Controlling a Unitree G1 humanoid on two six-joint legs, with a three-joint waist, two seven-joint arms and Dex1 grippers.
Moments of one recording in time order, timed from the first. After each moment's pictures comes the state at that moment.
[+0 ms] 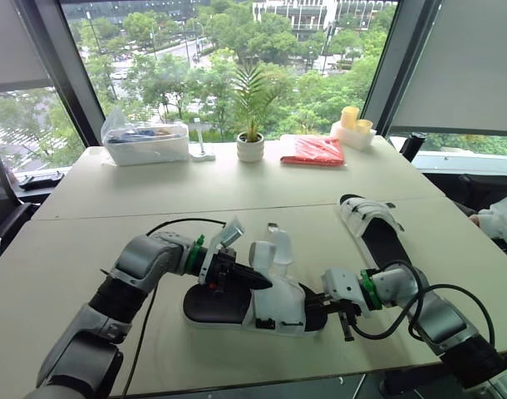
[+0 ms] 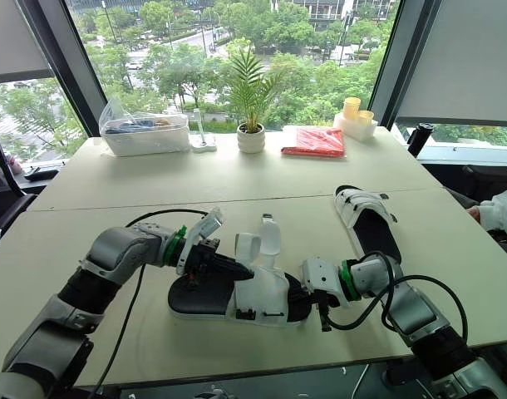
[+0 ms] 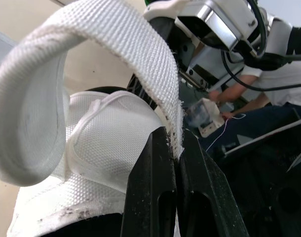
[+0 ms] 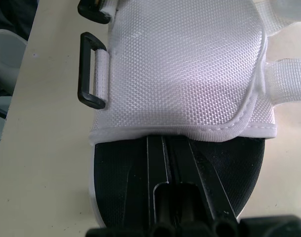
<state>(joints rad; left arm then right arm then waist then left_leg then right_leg) -0.73 0.52 -0.31 0.06 -0.57 0.95 -1.29 -0.34 -0.76 0.29 -0.02 0.13 0.02 1.25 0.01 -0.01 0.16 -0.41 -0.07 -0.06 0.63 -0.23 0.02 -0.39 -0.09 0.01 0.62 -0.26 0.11</state>
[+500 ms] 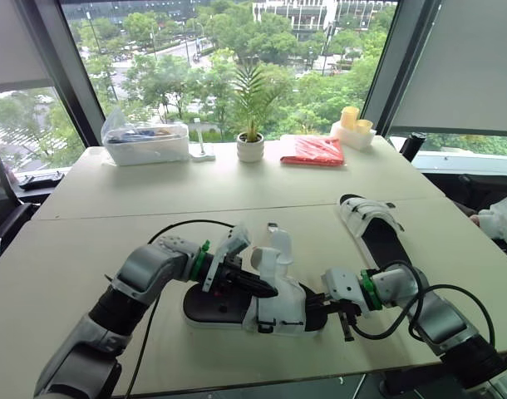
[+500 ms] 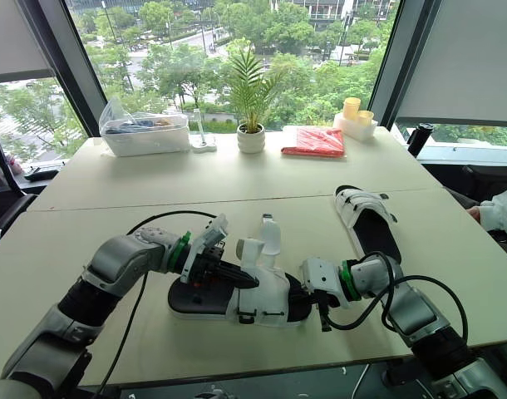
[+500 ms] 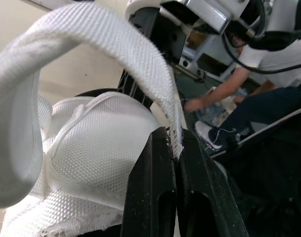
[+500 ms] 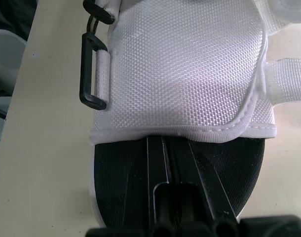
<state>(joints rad) -0.66 0.51 -0.34 -0.04 -0.53 0.86 -1.24 -0.34 -0.76 0.29 -0.02 0.13 0.03 1.25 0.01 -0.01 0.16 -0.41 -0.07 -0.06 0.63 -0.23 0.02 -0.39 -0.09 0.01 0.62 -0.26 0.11</state>
